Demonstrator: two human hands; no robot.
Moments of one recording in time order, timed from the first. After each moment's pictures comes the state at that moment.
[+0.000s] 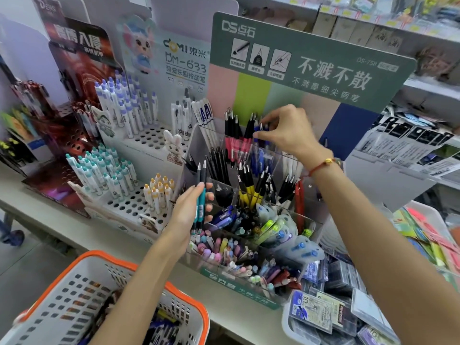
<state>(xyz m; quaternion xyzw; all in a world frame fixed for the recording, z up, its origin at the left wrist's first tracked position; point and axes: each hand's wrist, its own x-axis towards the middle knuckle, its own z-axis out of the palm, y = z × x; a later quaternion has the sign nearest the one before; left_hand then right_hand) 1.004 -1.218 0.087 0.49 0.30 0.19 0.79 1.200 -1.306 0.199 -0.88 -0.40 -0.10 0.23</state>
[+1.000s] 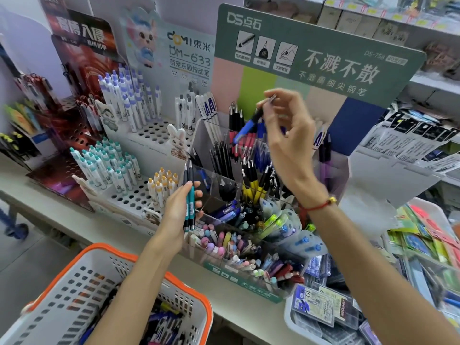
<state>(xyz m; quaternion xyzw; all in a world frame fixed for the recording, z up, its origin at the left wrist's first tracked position) 0.991 -1.209 0.077 0.43 0.34 0.22 0.81 1.136 -1.309 0.175 -0.65 -0.45 -0.18 0.58</state>
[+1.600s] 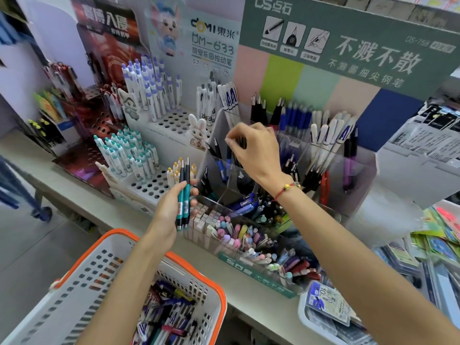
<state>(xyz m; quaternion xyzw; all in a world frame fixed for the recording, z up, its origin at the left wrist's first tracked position) 0.958 -1.179 0.059 0.41 0.34 0.22 0.81 1.136 -1.248 0.106 -0.79 -0.49 -0.19 0.32</state>
